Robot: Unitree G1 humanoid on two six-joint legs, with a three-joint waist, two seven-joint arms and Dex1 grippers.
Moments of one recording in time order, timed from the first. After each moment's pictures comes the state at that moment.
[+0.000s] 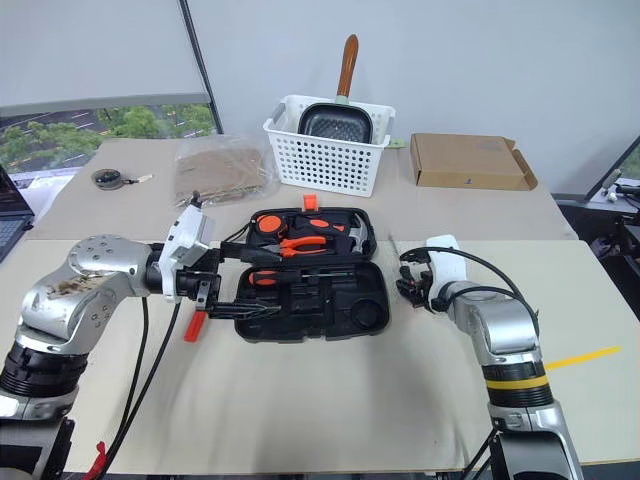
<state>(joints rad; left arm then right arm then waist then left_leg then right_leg) -0.52 0.76 -0.06 -0.27 -0.55 0.59 -1.23 -0.48 -0.50 -0.01 -0.05 0.29 1.04 0.27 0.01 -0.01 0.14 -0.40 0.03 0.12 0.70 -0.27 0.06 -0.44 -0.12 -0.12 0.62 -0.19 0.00</state>
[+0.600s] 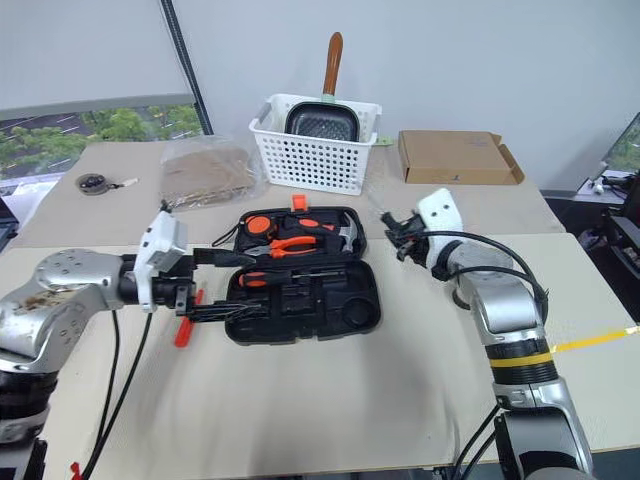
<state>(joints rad) -0.35 0.86 0.09 -0.32 -0.59 0.64 -1.15 -0.60 -0.57 0.10 0.05 0.21 0.41 0.68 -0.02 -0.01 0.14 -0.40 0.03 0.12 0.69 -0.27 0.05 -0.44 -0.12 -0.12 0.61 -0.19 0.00</state>
